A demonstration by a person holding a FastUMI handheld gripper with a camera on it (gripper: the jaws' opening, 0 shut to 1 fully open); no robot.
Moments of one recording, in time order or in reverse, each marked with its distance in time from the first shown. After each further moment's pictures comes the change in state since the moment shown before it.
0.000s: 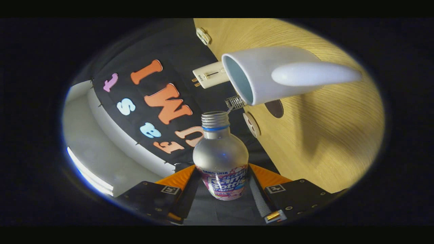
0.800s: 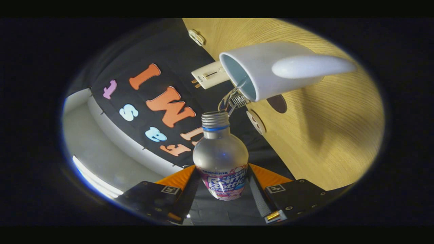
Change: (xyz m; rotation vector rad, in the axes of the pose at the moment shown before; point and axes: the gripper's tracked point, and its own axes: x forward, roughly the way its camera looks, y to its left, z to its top) arm -0.003 0.013 -0.002 0.060 -0.003 0.054
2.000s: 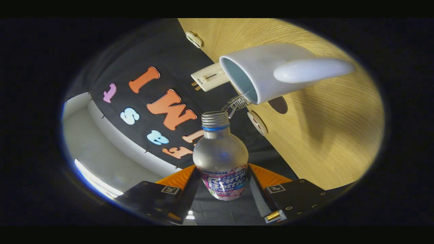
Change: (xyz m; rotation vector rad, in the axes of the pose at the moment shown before) arm 0.002 0.000 0.004 0.022 -0.020 0.011
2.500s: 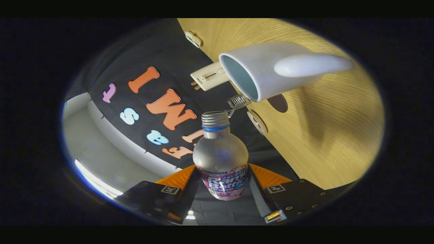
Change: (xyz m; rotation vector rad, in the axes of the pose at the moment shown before) arm 0.002 0.000 -0.002 0.006 -0.003 -0.004
